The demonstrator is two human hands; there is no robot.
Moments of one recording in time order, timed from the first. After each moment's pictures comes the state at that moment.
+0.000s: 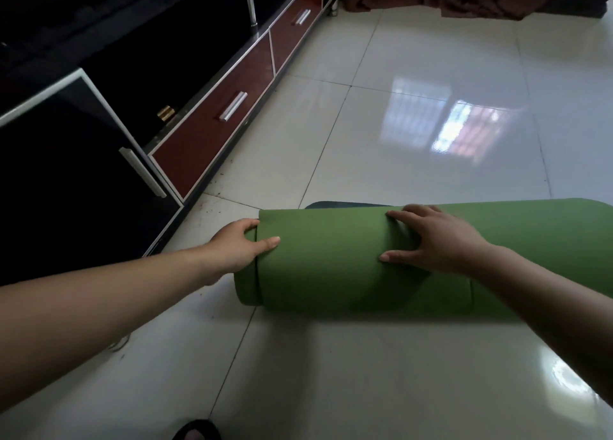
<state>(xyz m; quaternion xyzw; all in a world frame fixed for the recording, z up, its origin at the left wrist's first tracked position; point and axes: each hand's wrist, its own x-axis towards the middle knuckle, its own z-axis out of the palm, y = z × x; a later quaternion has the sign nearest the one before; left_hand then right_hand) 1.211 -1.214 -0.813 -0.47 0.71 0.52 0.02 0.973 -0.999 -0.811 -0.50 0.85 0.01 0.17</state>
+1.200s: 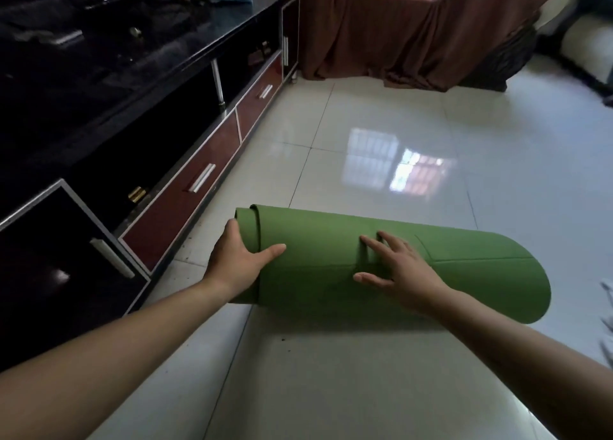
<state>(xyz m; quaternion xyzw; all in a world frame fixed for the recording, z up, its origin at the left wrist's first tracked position) 1.136 -1.220 -0.750 -0.39 0.78 0.46 -0.18 0.957 -1.003 -0.749 -0.44 0.88 -0.10 0.17</state>
